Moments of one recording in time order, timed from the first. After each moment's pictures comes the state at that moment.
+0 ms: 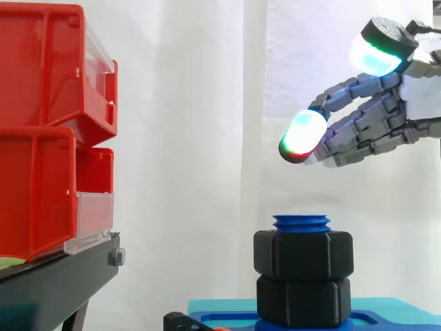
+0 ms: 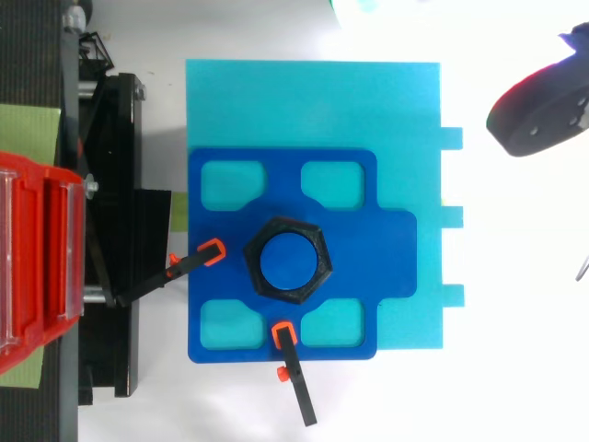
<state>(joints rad) 0.02 -1.97 -1.34 -3.06 -1.36 -0.63</state>
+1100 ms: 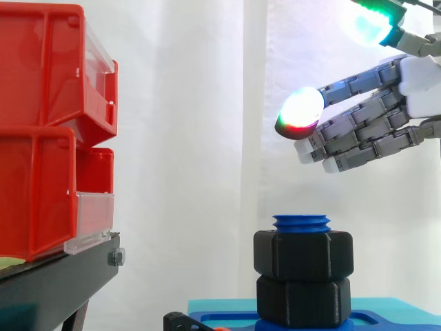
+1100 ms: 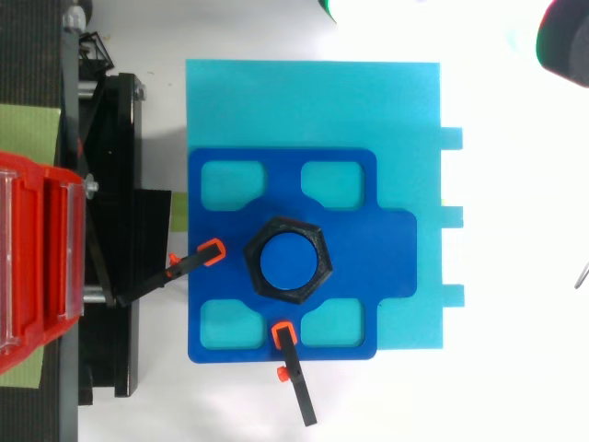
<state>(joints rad) 0.02 -1.97 -1.34 -3.06 -1.36 -0.29</state>
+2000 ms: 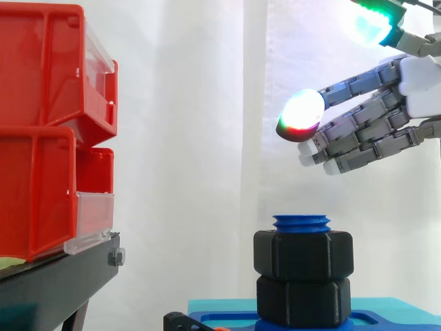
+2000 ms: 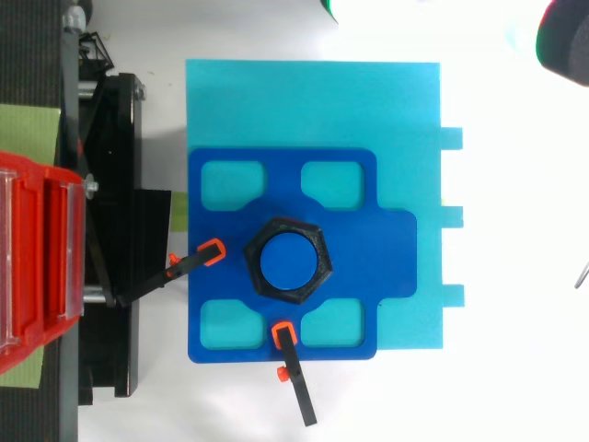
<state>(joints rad) 0.02 -1.97 -1.34 -3.06 -1.36 -0.29</state>
